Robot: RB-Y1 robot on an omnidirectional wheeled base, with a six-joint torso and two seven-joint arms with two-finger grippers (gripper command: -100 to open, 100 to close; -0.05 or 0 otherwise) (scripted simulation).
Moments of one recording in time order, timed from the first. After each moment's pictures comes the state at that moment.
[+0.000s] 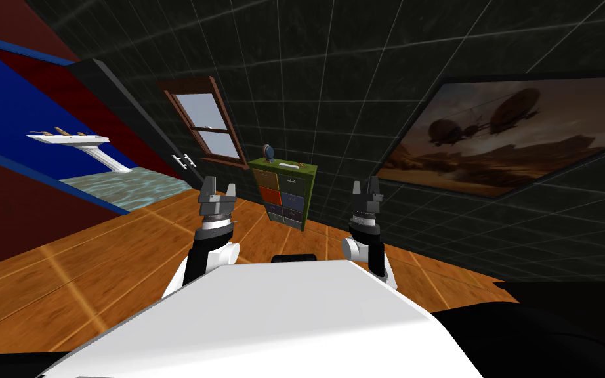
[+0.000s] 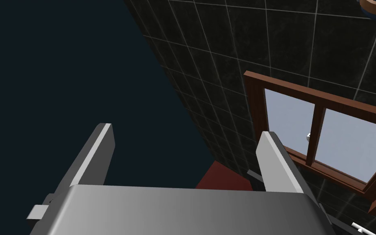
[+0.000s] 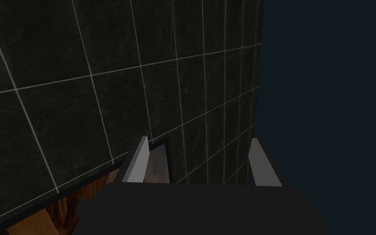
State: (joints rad) left arm 0.48 0.04 0.04 -2.30 -0.03 -0.49 0.04; right arm 0.46 -0.05 -0.02 -2.38 -0.04 -0.47 0.05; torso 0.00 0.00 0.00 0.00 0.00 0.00
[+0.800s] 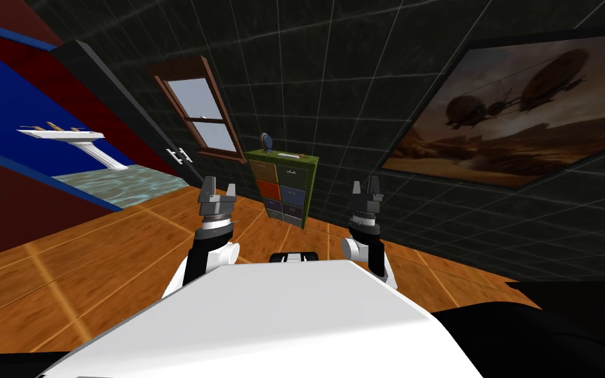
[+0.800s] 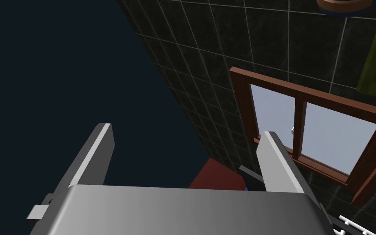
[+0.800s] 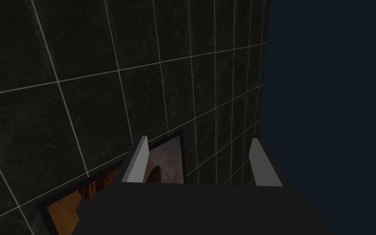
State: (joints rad) left arm 0.48 0.04 0.04 -2.30 -0.03 -0.49 0.04; right arm 0.46 -0.05 -0.02 -2.38 -0.04 -0.47 0.05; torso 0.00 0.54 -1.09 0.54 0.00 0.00
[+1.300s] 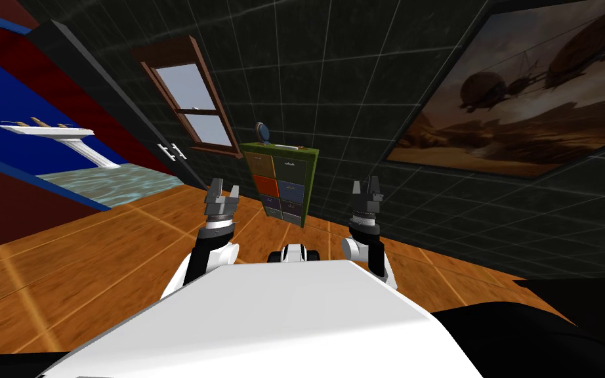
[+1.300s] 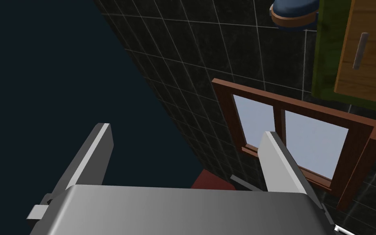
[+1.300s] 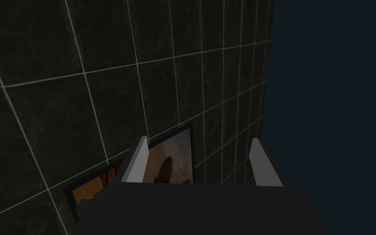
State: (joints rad) left arm 0.48 0.09 0.04 -2.26 -0.04 -0.50 0.03; right arm 0.46 -0.05 -0.01 -2.38 -0.04 -0.47 0.05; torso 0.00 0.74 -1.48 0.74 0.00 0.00
